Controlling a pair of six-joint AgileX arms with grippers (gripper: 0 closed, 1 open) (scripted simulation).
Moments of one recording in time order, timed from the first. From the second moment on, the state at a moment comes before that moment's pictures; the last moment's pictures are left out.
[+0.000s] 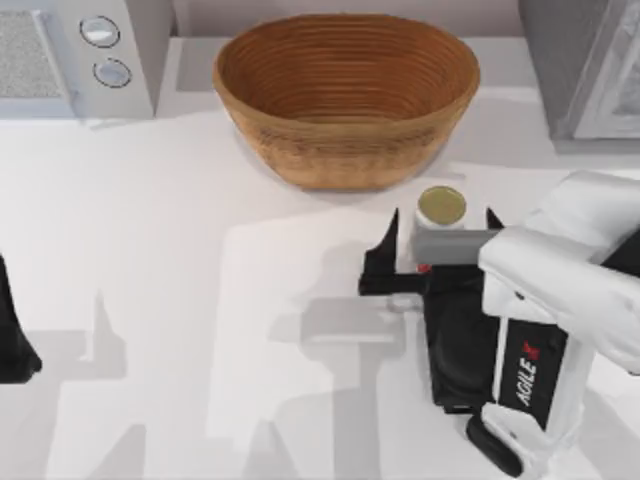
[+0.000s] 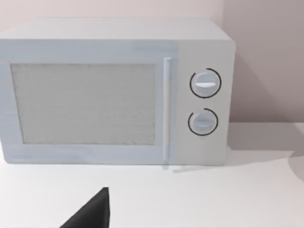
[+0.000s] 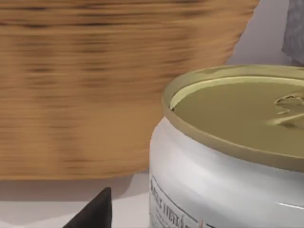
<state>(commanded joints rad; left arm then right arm) 0.00 0.00 0.00 0.00 0.00 0.00 0.71 2.48 0.76 1.72 0.75 0.01</state>
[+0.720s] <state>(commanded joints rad) 0.00 0.00 0.00 0.00 0.00 0.00 0.70 2.48 0.76 1.71 0.74 0.01</state>
